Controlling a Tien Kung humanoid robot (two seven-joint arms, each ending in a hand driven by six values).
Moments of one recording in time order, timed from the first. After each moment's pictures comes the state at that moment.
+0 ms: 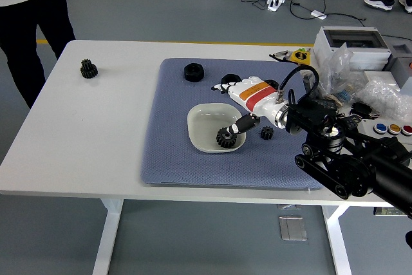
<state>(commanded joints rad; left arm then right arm) -0.08 0.13 -0.43 -0.22 0.58 0.30 0.09 0.96 -0.12 0.41 0.78 -1.95 -0.24 0.09</state>
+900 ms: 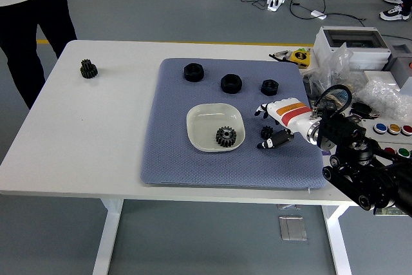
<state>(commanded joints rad) -0.07 0.12 -0.44 -0.22 0.58 0.30 0.09 0.88 -0.17 0.38 0.68 -1.85 -0.23 0.07</state>
